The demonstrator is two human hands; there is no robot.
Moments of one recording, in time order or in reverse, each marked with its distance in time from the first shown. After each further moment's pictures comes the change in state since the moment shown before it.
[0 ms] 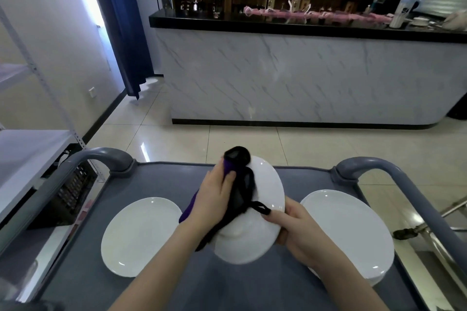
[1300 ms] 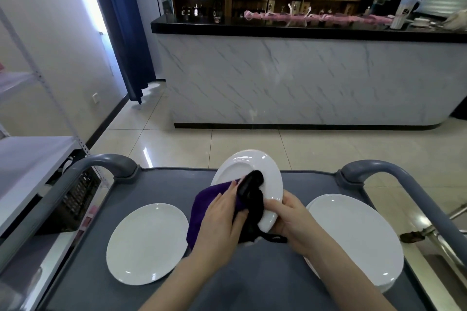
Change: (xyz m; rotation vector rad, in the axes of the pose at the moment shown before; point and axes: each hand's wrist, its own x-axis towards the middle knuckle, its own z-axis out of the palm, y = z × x) left_hand -0.047 0.002 -0.003 0.092 -0.043 0.184; right_hand 0.031 -0.002 0.008 0.047 0.103 0.026
